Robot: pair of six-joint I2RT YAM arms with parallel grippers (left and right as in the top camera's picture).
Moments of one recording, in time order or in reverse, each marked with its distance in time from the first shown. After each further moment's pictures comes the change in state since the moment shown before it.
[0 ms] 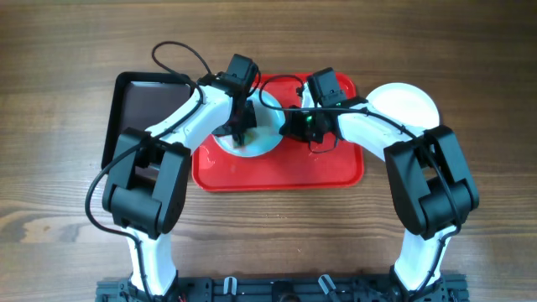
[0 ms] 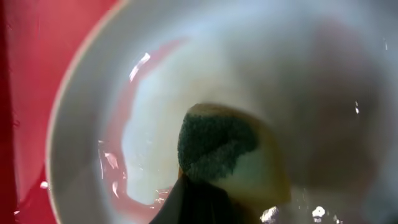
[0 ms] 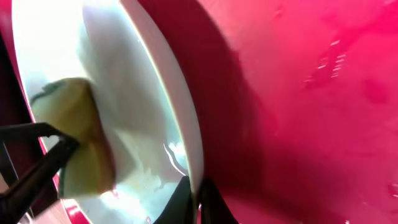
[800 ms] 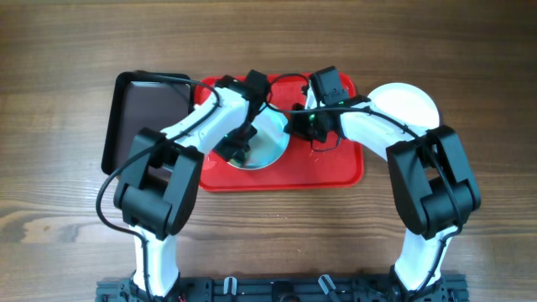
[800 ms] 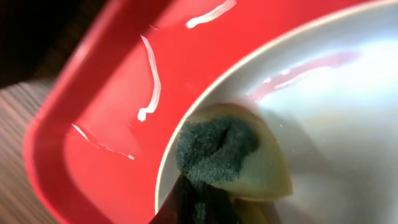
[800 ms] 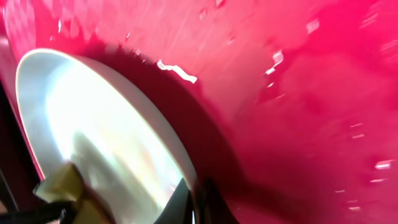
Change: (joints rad) left arm -0.094 0.019 0.041 -0.336 -0.095 -0.703; right arm -0.018 0.000 0.002 -0.008 0.032 0.007
